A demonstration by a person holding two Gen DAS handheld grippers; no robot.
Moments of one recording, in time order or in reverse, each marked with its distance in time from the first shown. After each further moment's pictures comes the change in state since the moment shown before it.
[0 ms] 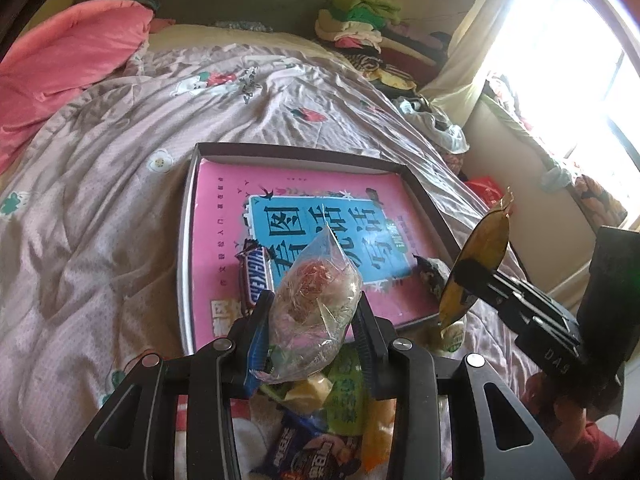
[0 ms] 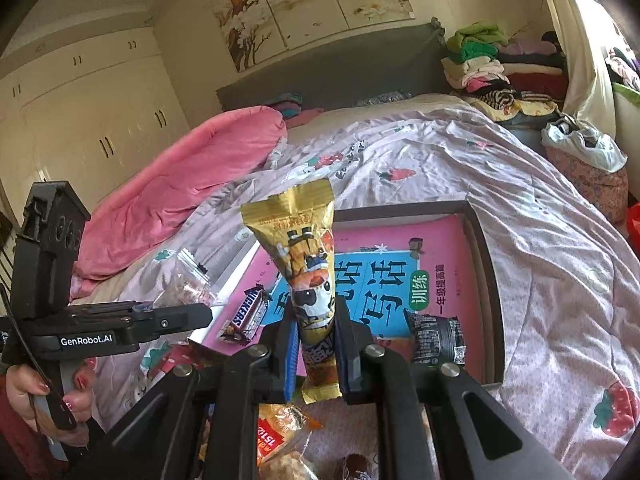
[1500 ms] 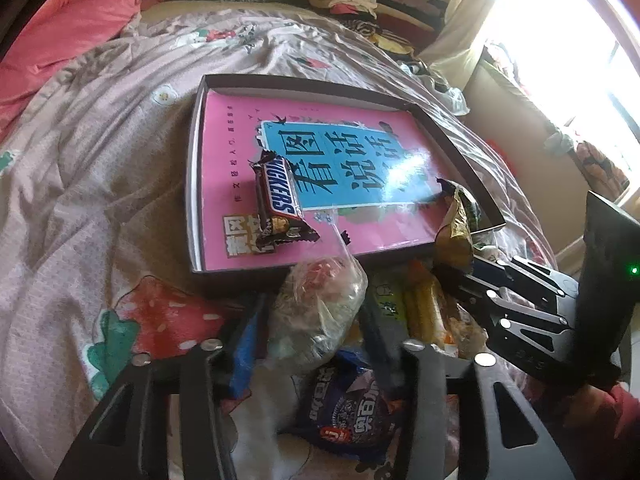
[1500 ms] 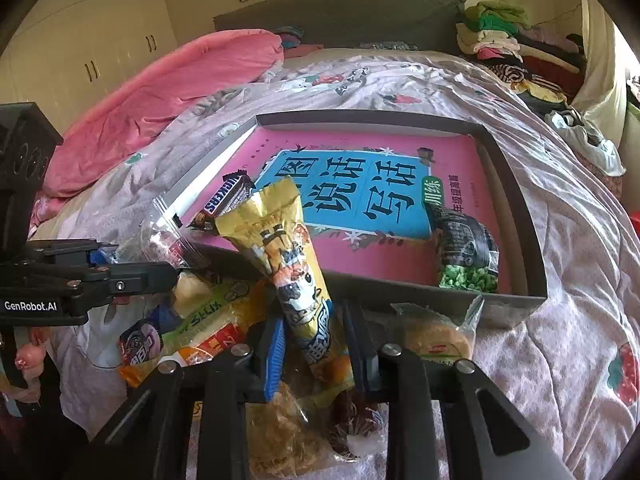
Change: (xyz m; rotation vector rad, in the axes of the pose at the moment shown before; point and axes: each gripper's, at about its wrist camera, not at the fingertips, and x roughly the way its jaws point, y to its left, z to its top) left arm 0.022 0.024 -0.046 0.039 0.114 -0.011; right arm 0.036 0.020 -0.057 -0.135 0.222 -0.100
